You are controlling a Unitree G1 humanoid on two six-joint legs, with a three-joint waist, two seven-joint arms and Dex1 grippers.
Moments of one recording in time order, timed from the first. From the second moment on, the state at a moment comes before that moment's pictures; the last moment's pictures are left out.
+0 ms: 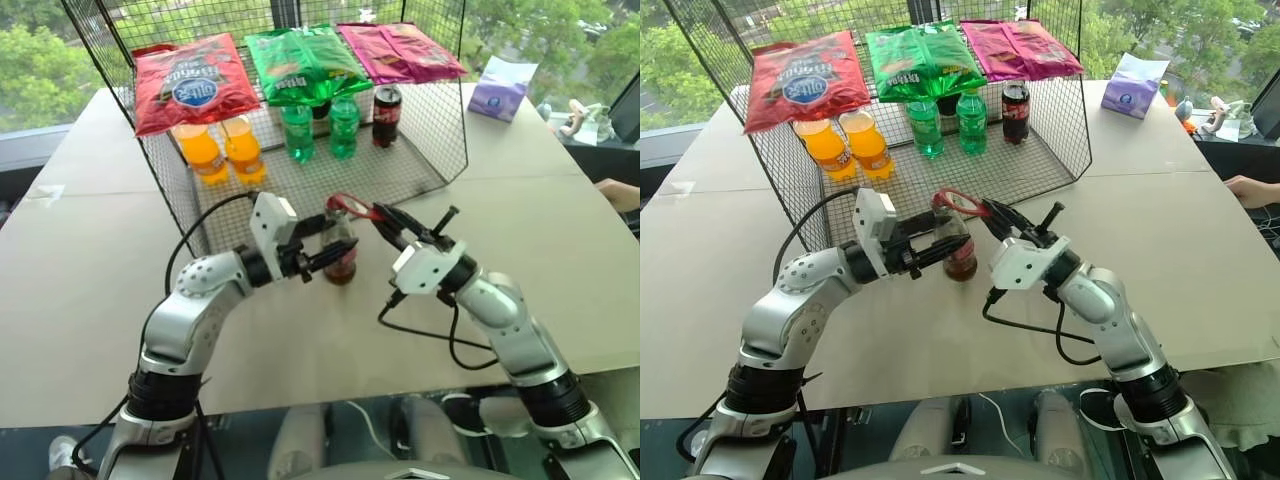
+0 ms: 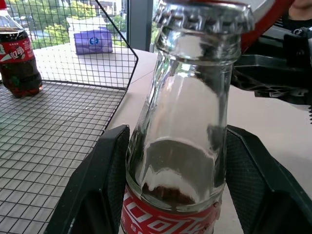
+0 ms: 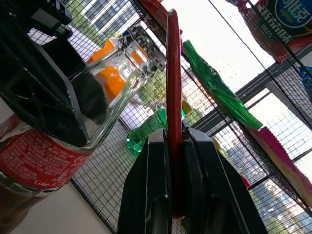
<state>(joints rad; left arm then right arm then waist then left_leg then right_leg) -0.31 0.48 -0.02 -0.31 -0.49 0.46 -0.77 -0.32 -0.34 0.28 -0.22 -0.35 -0.31 0.34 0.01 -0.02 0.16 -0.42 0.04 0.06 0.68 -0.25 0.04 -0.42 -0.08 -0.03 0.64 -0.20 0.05</state>
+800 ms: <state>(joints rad) -0.35 0.49 -0.01 -0.34 -0.51 0.60 -0.73 -0.33 -0.26 0.34 -0.06 -0.59 -0.40 0.07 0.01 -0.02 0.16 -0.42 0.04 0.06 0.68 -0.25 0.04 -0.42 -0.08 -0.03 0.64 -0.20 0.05</state>
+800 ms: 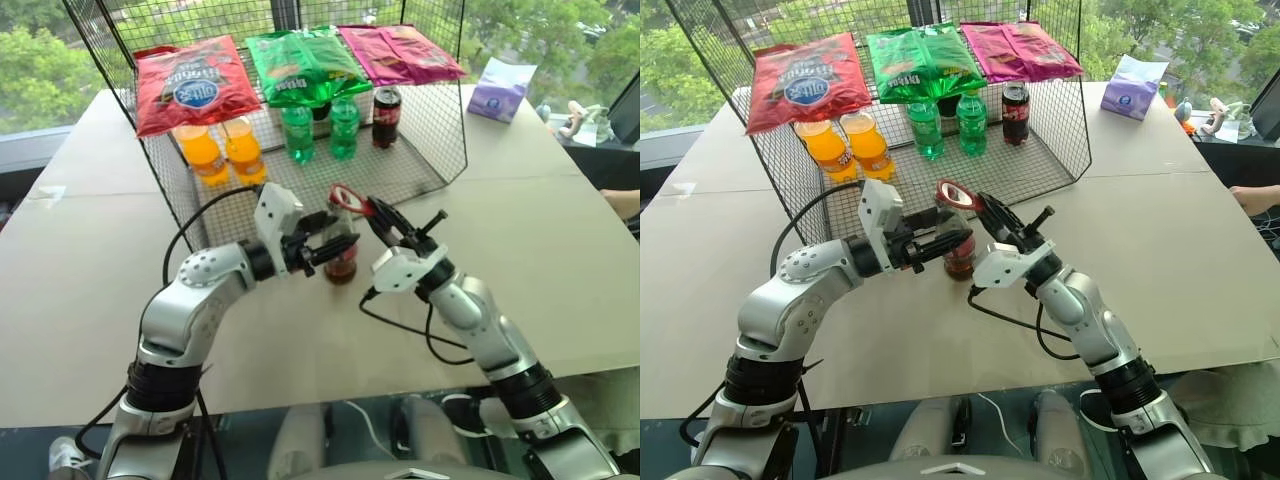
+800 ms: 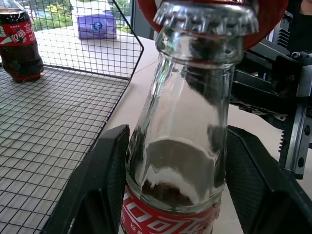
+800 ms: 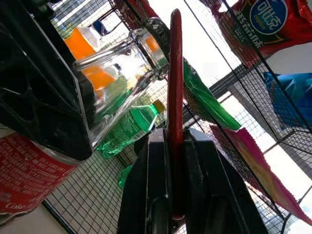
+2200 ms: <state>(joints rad) -0.33 0.47 -0.05 -0.30 -0.45 0.47 -0.76 -0.55 -0.59 0.33 -0.23 -0.61 -0.34 0.43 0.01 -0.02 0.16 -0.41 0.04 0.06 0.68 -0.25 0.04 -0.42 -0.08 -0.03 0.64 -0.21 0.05</state>
